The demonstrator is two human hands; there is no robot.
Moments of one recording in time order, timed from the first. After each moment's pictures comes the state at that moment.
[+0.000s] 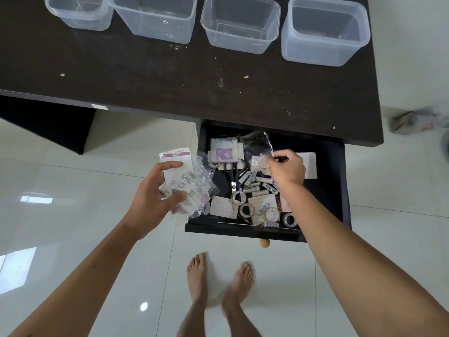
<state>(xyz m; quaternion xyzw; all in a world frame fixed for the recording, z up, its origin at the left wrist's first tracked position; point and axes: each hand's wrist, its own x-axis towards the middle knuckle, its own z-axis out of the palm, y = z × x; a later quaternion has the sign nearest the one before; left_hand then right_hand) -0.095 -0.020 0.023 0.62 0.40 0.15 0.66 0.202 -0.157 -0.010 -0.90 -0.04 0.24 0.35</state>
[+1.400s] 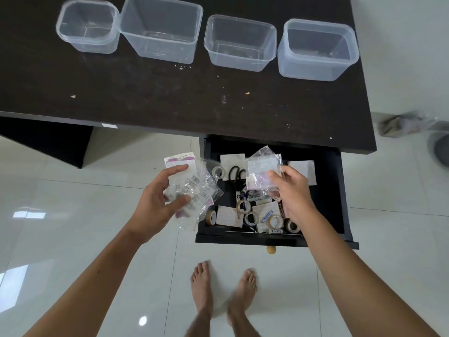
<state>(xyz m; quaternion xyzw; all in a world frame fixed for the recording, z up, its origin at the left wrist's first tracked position) -0.094 0.002 0.044 0.61 0.37 0.14 0.69 0.176 -0.181 0.022 -0.79 -0.02 0.35 0.50</state>
